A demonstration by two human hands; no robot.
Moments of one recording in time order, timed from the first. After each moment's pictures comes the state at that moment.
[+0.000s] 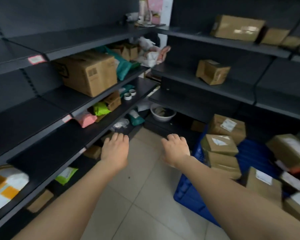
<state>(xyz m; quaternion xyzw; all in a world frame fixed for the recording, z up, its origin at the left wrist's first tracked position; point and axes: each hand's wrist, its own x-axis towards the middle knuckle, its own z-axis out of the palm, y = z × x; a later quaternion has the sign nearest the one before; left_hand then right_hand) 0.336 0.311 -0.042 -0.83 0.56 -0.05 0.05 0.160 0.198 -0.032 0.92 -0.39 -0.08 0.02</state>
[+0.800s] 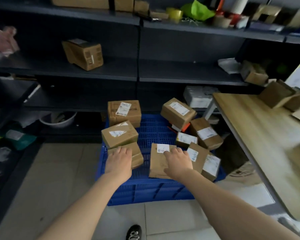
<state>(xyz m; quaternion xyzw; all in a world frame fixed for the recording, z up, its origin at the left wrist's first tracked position) -0.051 0.050 -0.114 -0.61 0.79 0.05 0.04 -0.261 0.060 -0.092 0.73 -0.66 -0.15 -0.07</state>
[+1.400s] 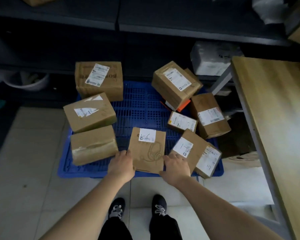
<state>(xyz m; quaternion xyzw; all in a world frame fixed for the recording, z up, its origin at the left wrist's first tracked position) -0.196 -0.036 -0.258 -0.65 0.70 0.27 0.14 -0.386 -0.023 -0.230 0.68 -0.66 -0.19 -0.25</state>
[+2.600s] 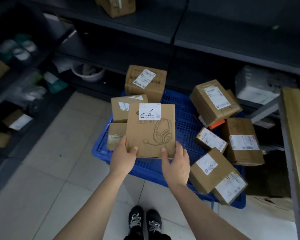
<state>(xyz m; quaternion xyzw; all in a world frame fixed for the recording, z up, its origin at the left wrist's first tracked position) -0.158 0.005 -0.169 -0.79 0.34 0.40 -0.32 -0.310 -0.010 -0.195 0.60 -0.71 0.22 -0.30</state>
